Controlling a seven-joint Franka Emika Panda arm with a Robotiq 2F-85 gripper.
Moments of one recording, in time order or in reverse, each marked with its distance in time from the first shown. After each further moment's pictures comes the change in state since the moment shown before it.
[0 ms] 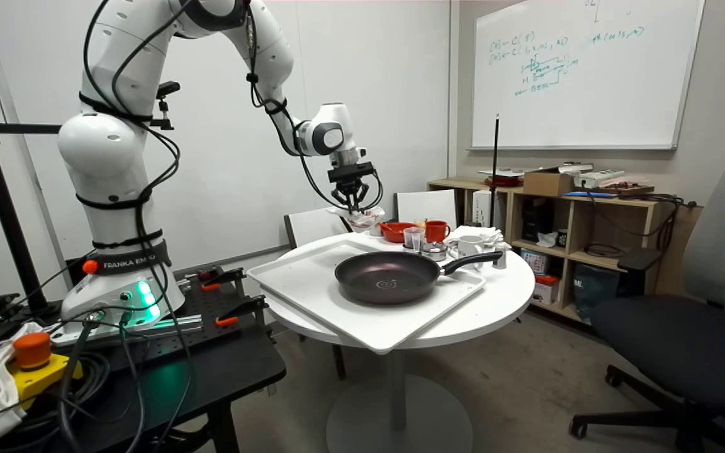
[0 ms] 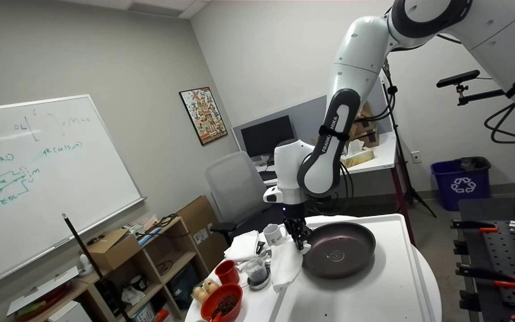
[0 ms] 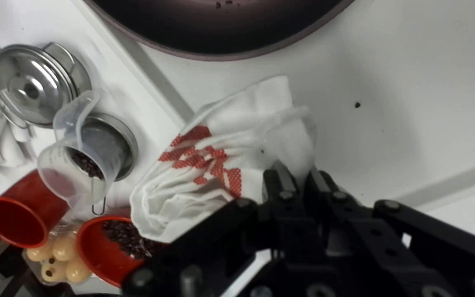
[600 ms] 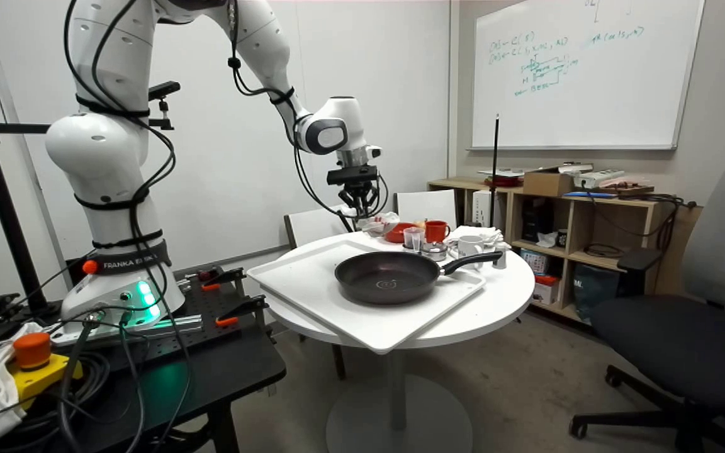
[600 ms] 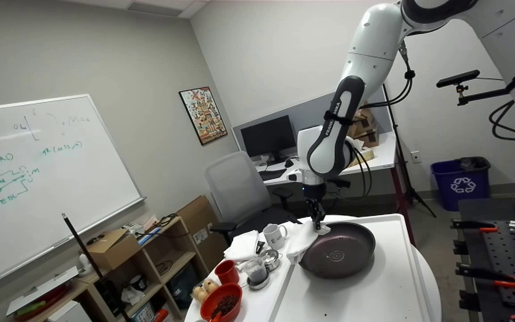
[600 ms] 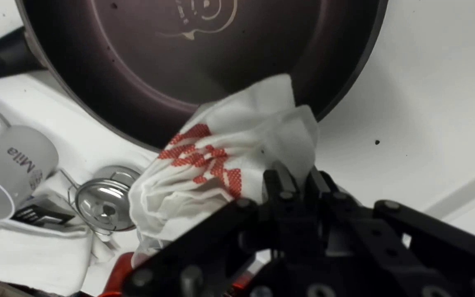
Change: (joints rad) arm -0.162 -0.113 0.002 -0.154 0.246 0.037 -0.059
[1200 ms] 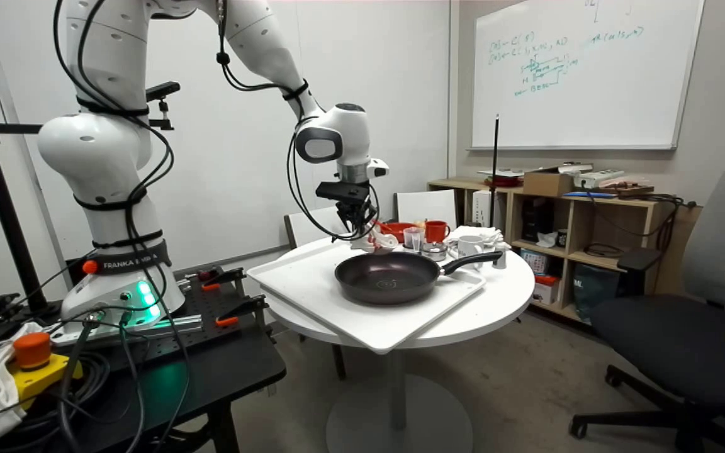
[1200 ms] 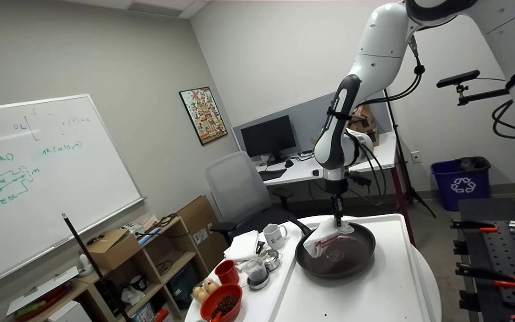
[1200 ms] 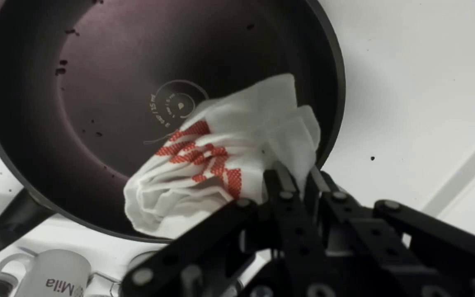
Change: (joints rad) arm -0.104 -0.033 -0.018 -0.100 0.381 -0.052 -0.151
